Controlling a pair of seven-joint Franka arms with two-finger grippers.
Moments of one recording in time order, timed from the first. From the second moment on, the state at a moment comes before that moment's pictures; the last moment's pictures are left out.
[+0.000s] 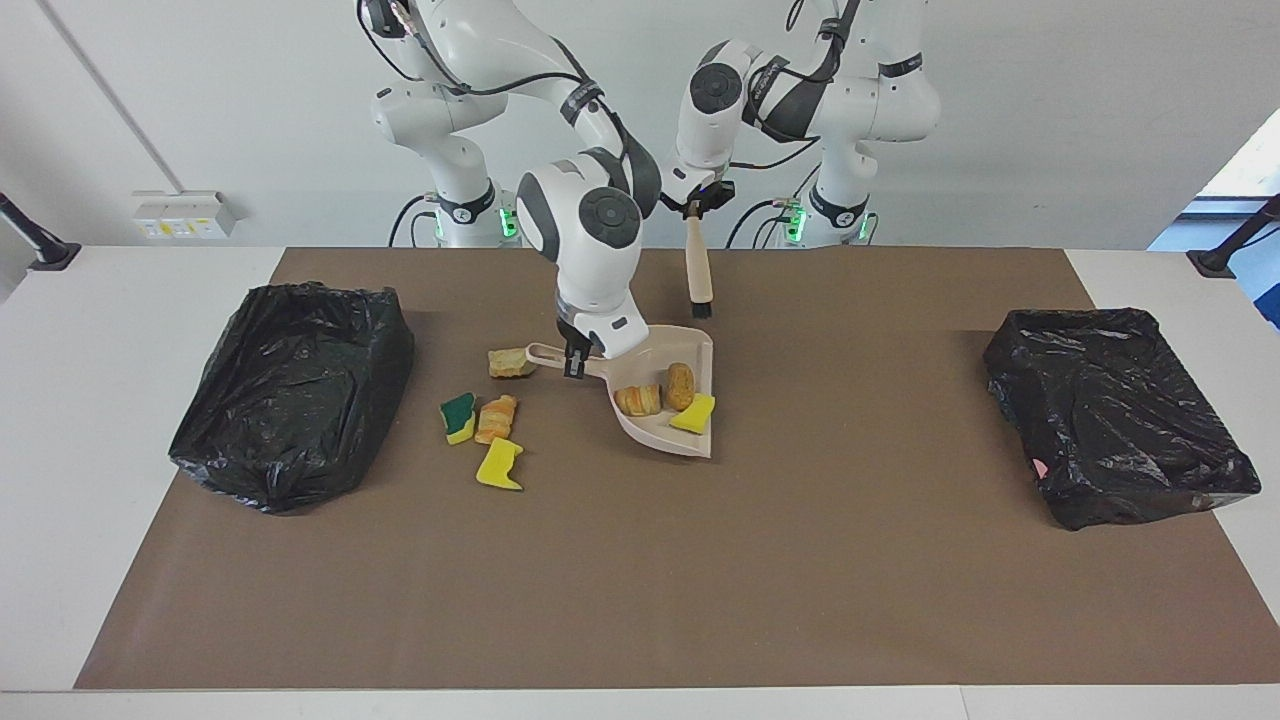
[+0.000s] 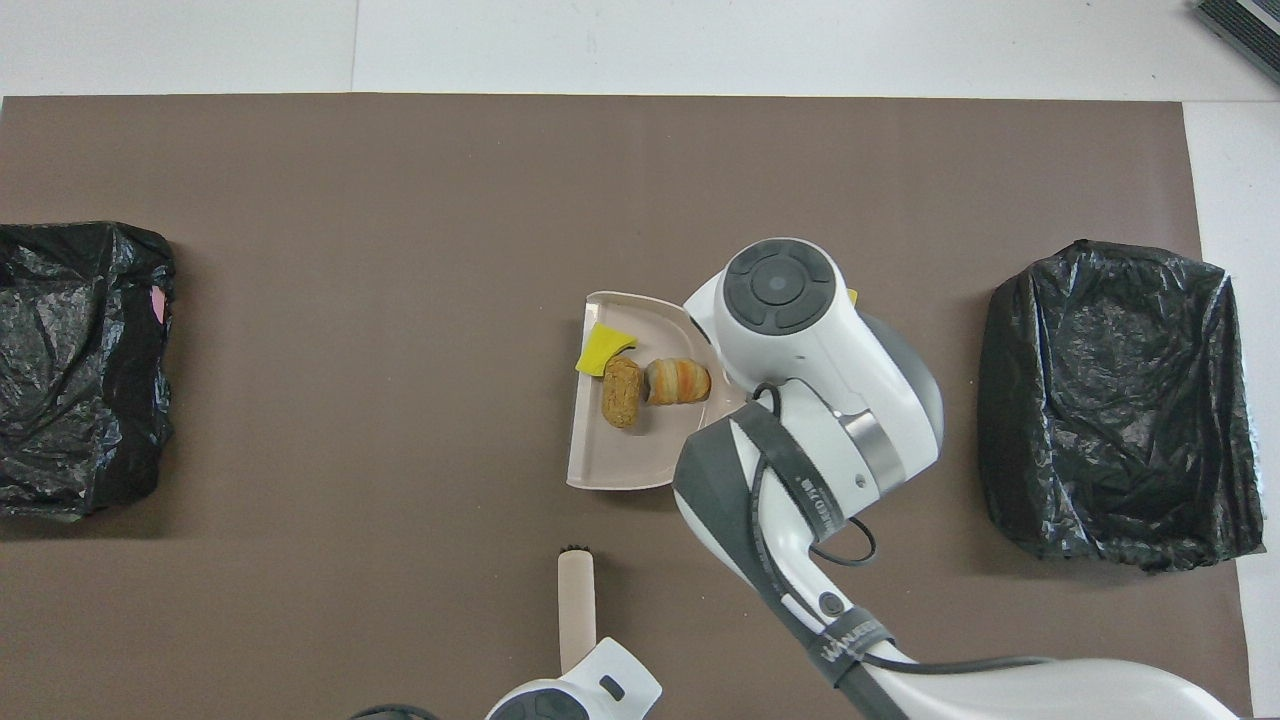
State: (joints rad) left arm -0.21 -0.40 -0.79 -2.47 -0.59 1.90 -0.63; right arm 0.44 0.26 0.01 -1.75 -0.12 1.82 -0.93
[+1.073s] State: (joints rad) left arm -0.21 -0.40 -0.86 -2.57 -0.72 2.07 -0.65; right arm -0.07 0.15 0.00 -1.67 -0.10 1.71 -1.28
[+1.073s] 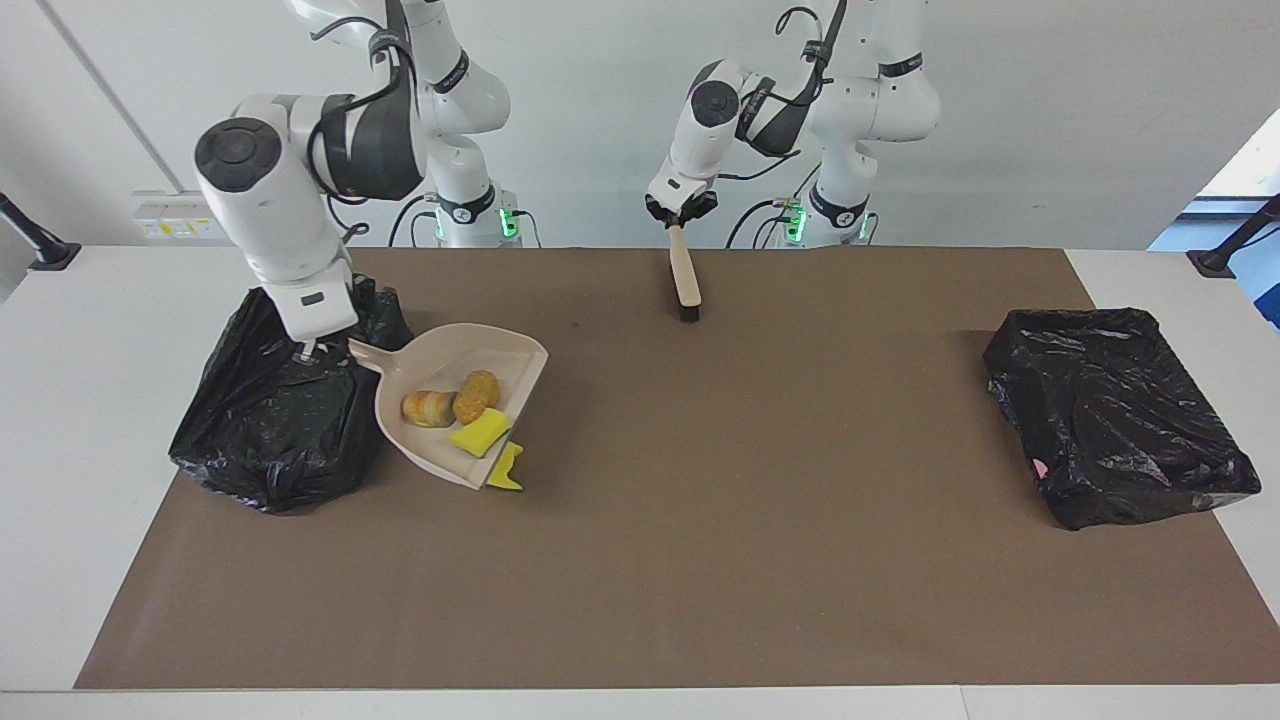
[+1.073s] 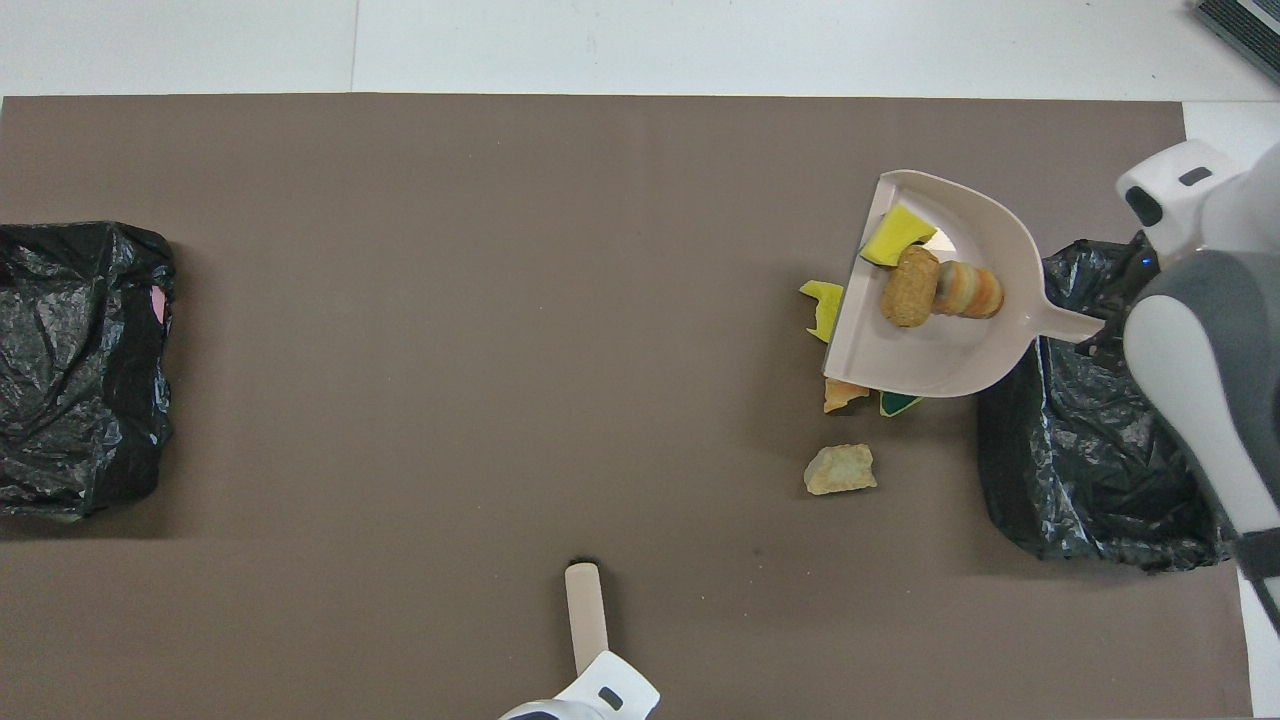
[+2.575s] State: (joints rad) left arm -0.06 -0.30 -0.82 -2.45 -0.57 2.06 -0.35; right arm -0.40 0.13 0.00 -1.78 -0.65 1.94 -1.58
